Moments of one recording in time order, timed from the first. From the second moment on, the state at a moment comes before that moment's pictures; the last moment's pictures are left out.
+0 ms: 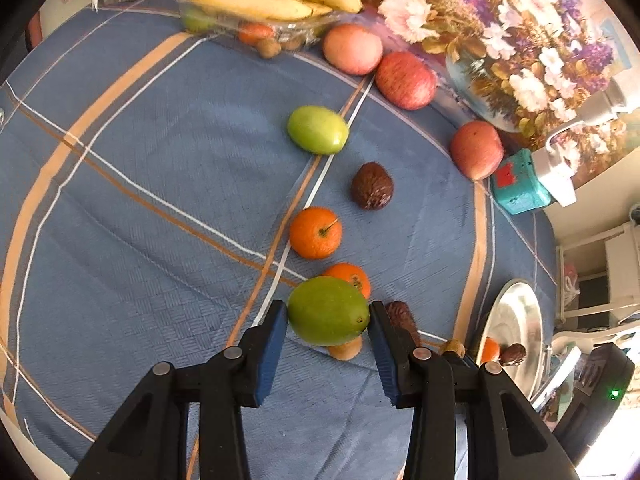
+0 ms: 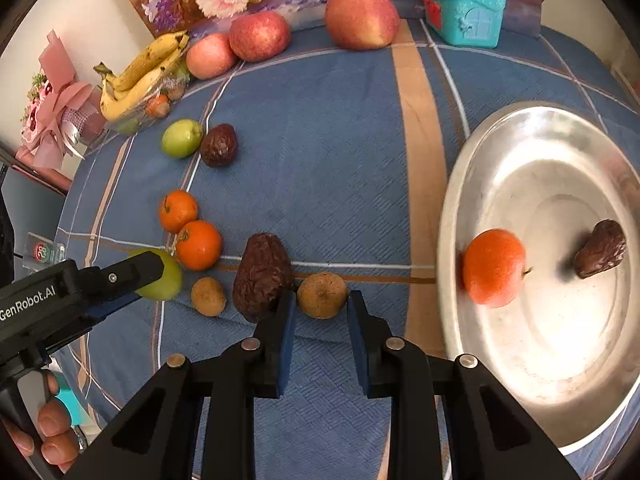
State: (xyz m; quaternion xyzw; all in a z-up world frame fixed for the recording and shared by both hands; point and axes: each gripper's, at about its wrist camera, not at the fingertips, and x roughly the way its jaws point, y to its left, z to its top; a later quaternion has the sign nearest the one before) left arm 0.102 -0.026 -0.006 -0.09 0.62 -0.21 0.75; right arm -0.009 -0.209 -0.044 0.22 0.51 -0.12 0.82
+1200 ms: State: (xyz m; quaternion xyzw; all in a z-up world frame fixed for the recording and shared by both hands) left arm -0.016 -0.188 0.037 0.05 0.57 -0.42 0.70; right arm -0.106 -0.302 0.022 0.25 0.42 -0.28 0.82
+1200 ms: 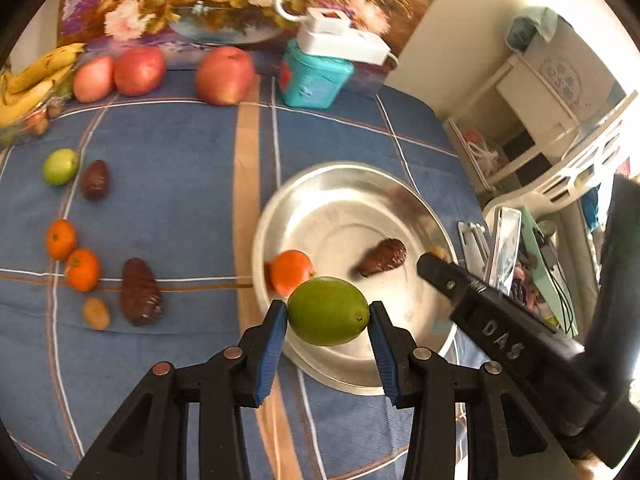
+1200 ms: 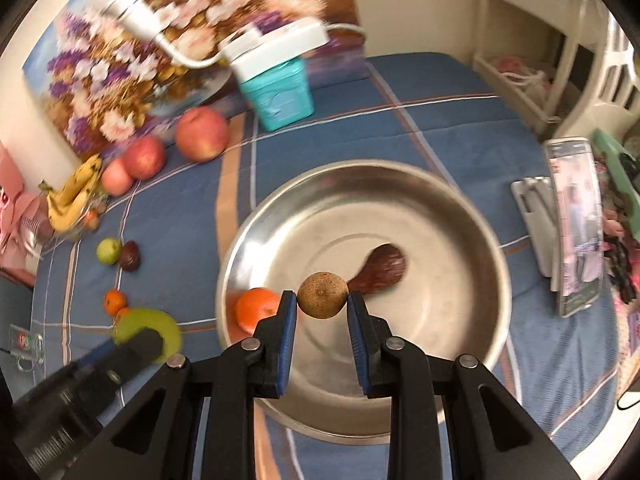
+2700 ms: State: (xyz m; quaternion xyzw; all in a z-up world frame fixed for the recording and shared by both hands) left arm 0.047 -0.127 0.023 -0.01 0.60 -0.29 0.75; right arm -0.111 -0.306 0.008 0.25 0.45 -0.29 0.81
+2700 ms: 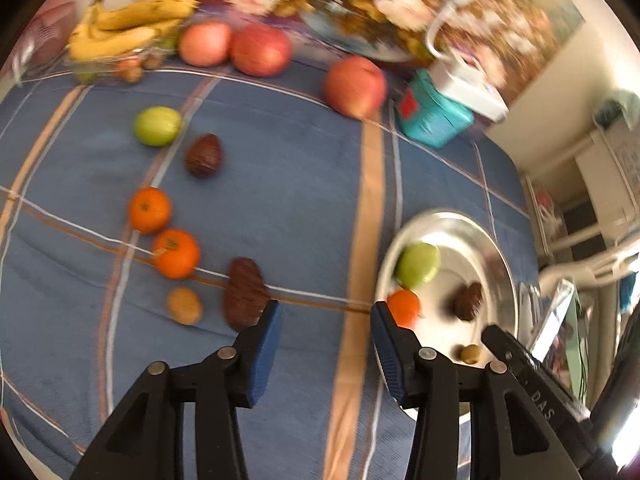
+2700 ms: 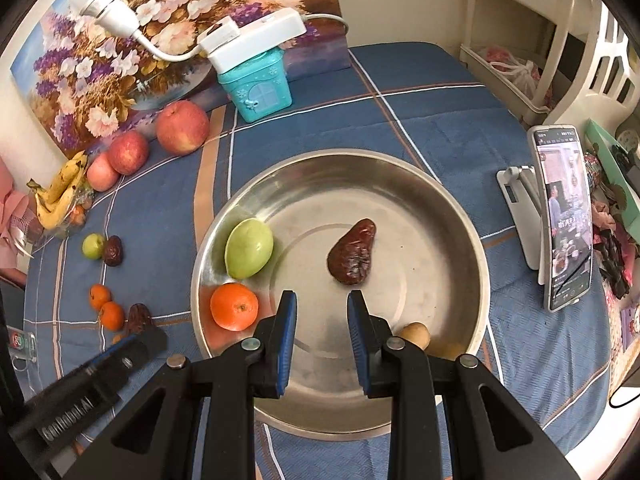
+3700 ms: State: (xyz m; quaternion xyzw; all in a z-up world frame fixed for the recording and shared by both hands) left arm 0.058 -0.116 0.008 0.05 0.60 -0.20 0.77; right arm -0.094 -0.294 -0.014 0.22 0.49 -0.29 0.79
